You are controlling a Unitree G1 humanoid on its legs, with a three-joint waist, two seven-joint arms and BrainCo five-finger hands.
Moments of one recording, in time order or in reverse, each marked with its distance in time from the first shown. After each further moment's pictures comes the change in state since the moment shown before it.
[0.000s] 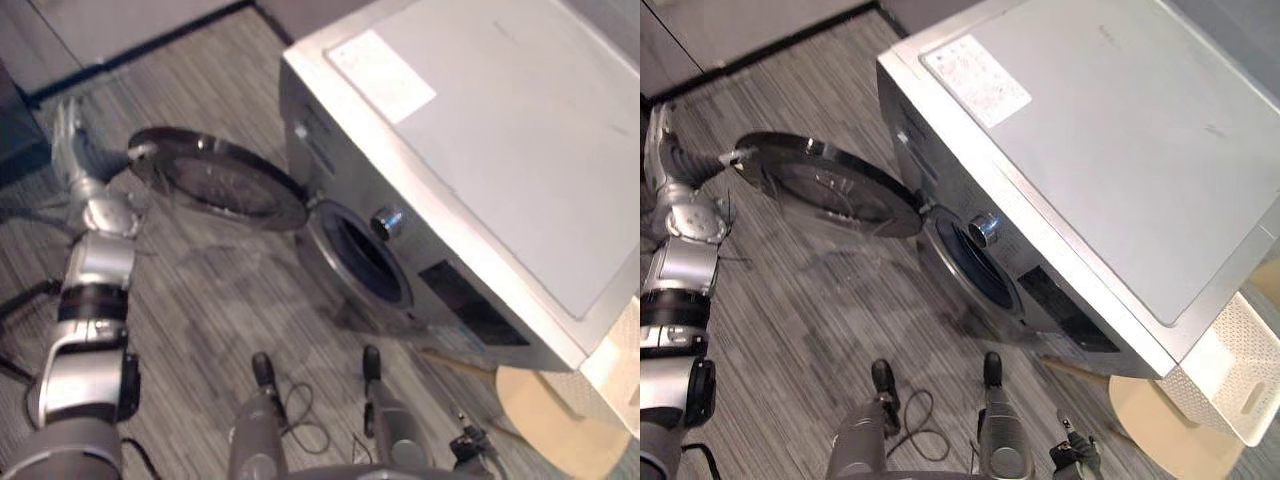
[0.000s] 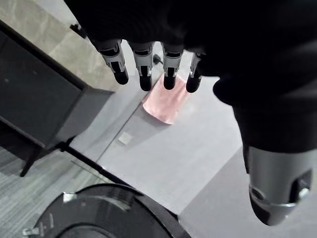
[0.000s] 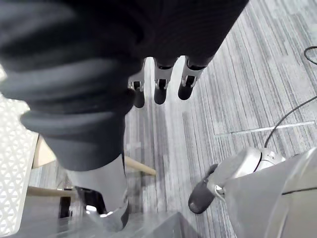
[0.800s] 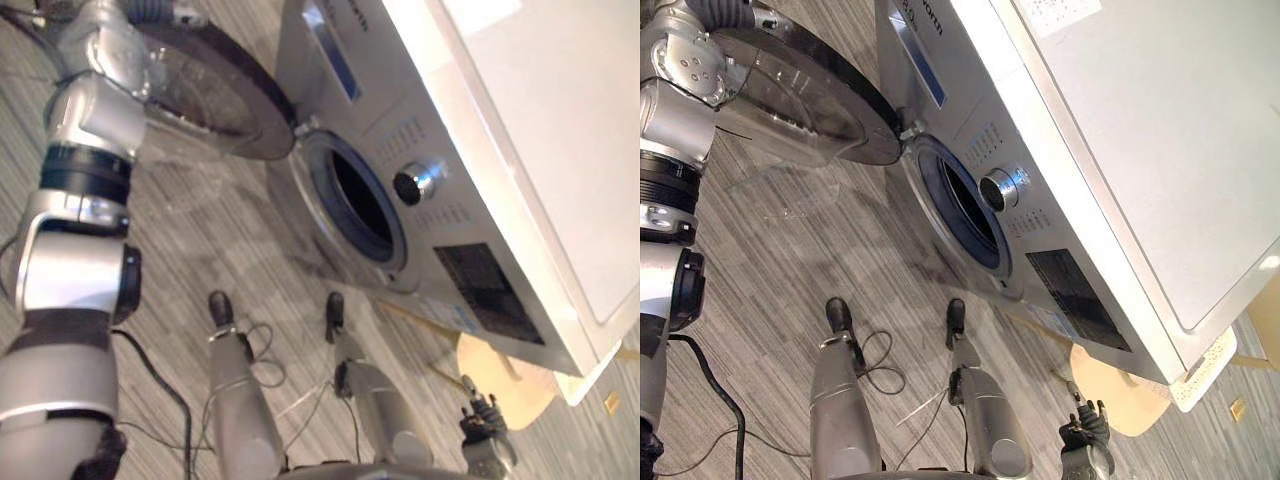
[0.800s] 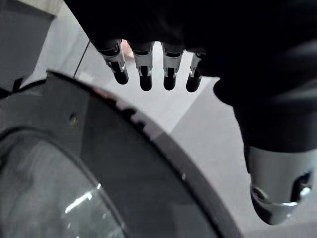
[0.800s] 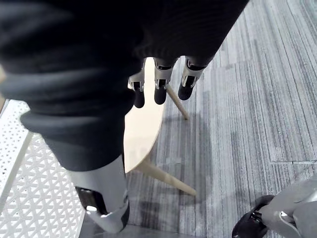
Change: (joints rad) left arm -0.581 0.028 -0.311 0.242 0.161 -0.005 -0.307; right arm 0.041 -0.042 0.086 -0.194 0.125 -0.020 0.090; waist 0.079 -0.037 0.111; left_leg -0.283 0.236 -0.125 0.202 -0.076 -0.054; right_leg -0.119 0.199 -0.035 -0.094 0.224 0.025
